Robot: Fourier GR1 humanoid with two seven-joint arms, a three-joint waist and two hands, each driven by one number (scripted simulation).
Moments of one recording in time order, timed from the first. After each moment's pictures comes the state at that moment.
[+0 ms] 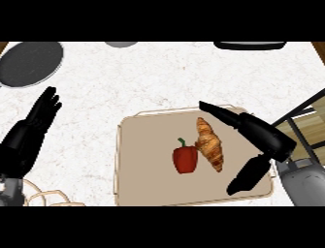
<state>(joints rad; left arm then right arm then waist) -0.06 0.43 -0.13 -1.66 0.23 0.13 0.11 -0.30 -0.37 0.31 -1.59 0.17 0.43 -0.01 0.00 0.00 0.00</state>
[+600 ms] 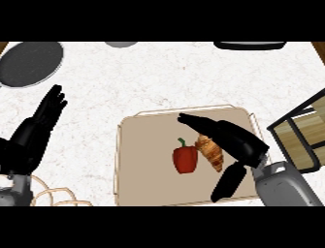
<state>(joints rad) -0.08 0.36 -0.11 -1.65 0.16 0.11 0.13 -0.31 -0.26 0.38 -1.60 0.35 0.49 0.11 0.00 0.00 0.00</state>
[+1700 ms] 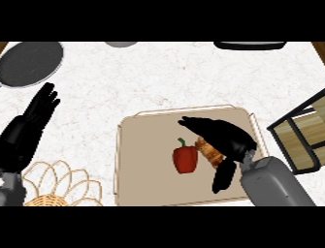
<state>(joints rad) -0.08 0.32 0.00 -1.65 0.13 -0.01 0.15 -0.35 -0.20 0.39 -1.50 0.63 0.59 0.19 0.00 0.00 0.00</state>
